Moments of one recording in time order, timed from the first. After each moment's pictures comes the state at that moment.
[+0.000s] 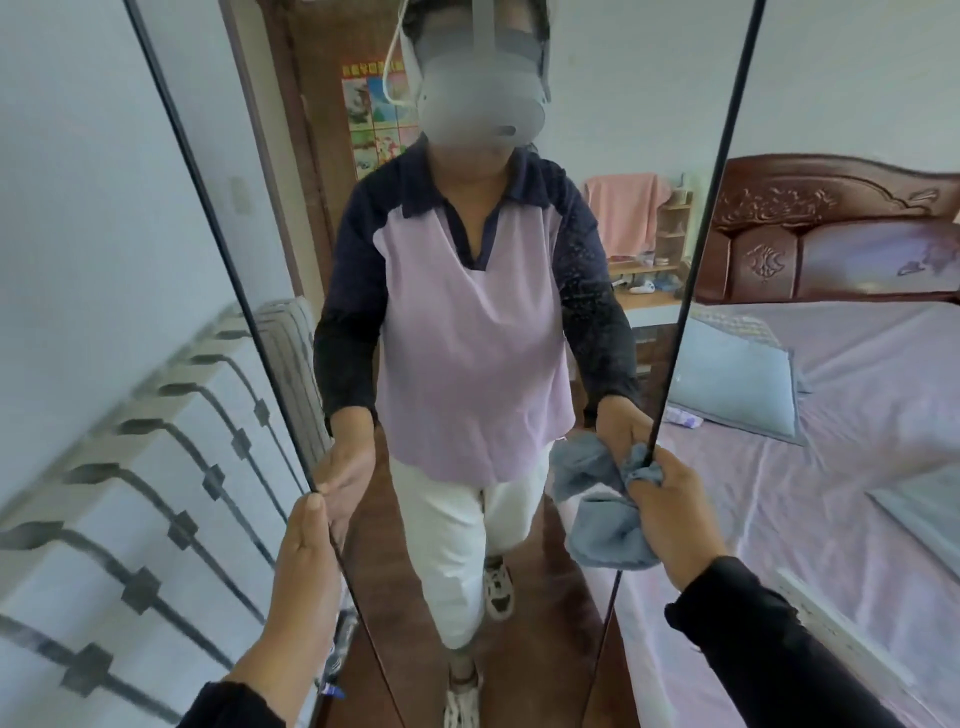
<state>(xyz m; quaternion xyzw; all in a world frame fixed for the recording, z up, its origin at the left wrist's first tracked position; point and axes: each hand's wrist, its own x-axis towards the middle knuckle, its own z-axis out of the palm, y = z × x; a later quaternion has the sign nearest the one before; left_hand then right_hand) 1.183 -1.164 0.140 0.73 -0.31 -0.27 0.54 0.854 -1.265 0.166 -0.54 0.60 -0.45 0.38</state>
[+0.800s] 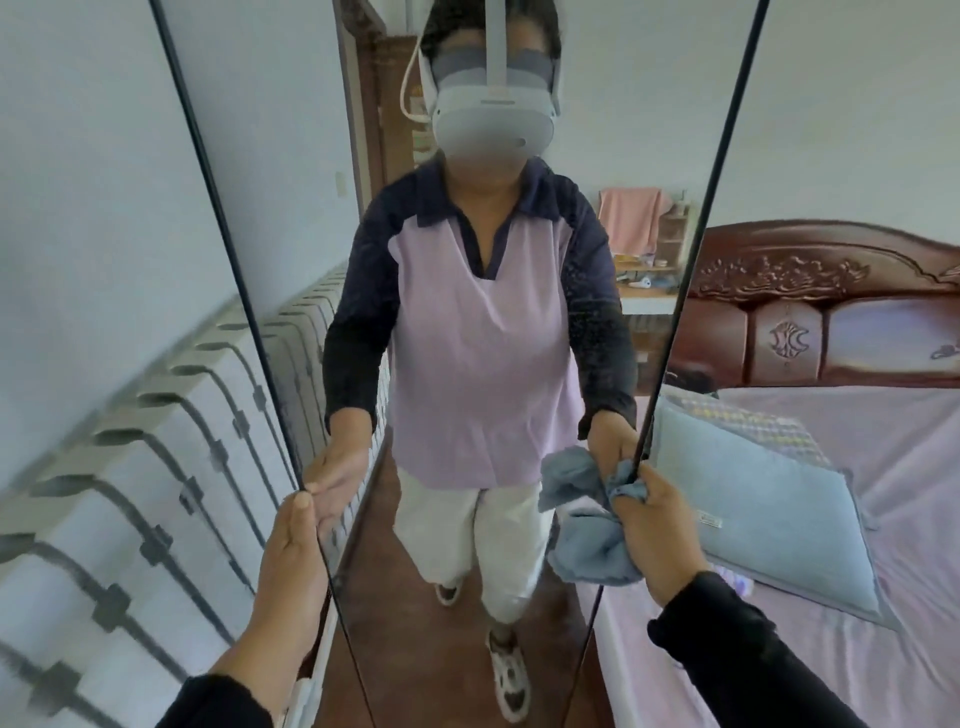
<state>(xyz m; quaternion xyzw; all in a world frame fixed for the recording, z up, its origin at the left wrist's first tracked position) 1.265 -1.665 0.153 0.72 -0.35 -0.25 0.55 0.933 -1.734 0.185 -0.51 0.58 -0.49 0.41</state>
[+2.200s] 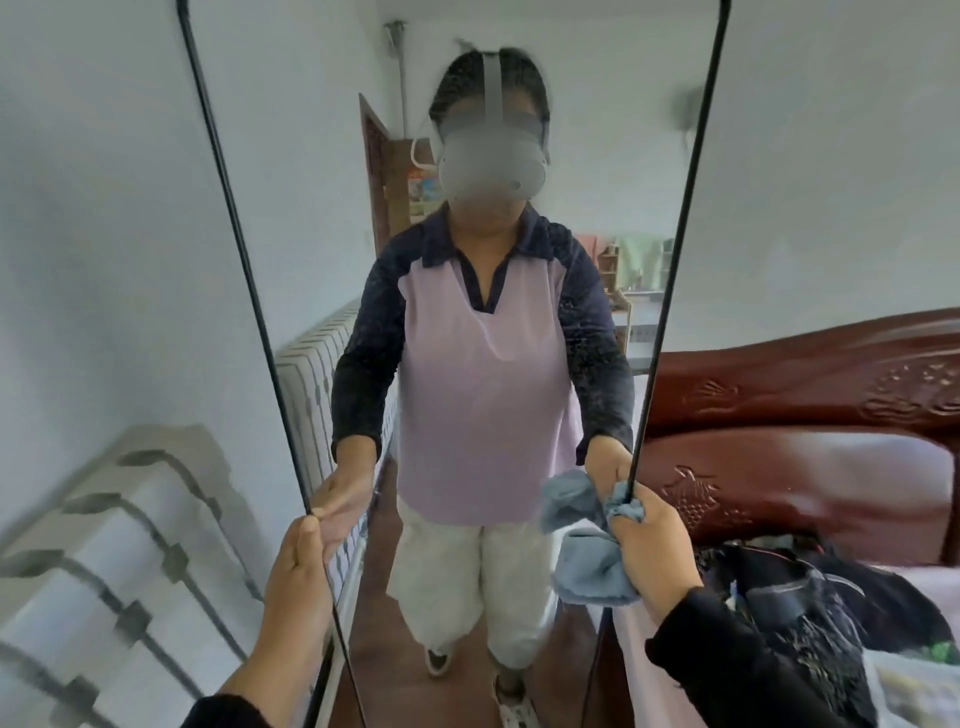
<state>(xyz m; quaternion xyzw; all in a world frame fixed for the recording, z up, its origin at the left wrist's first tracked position) 1.370 -2.293 0.167 0.75 -0.32 -0.23 0.53 1.051 -2.381 0.183 -0.54 0.60 -0.45 0.39</state>
